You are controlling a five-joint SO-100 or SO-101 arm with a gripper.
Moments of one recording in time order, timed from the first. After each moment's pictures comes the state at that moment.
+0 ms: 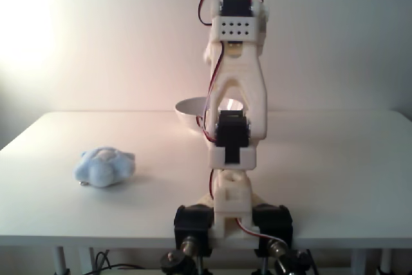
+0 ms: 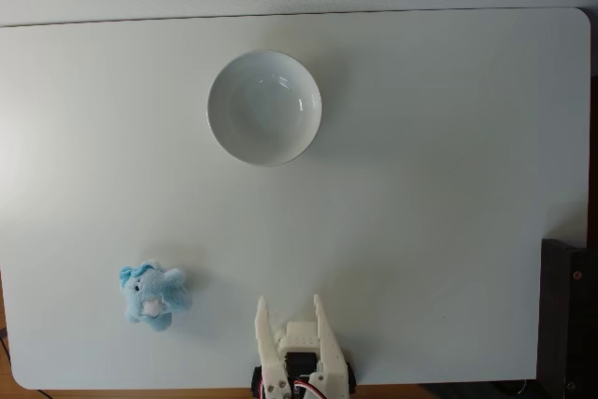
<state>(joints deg) 1.0 178.5 124.8 82.5 96.0</state>
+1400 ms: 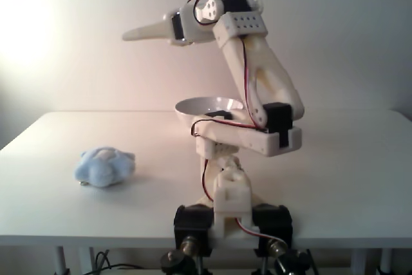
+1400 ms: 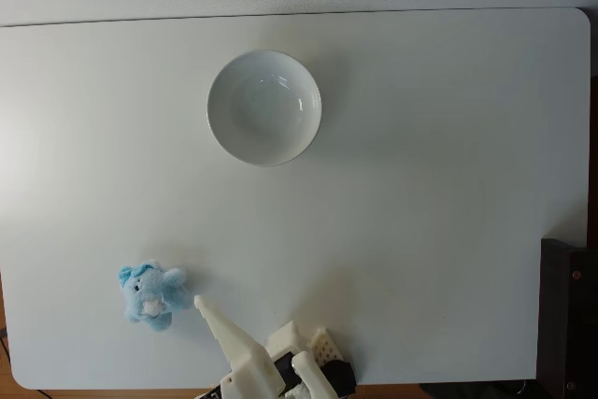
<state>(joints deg) -35.3 171.5 125.5 61.7 96.0</state>
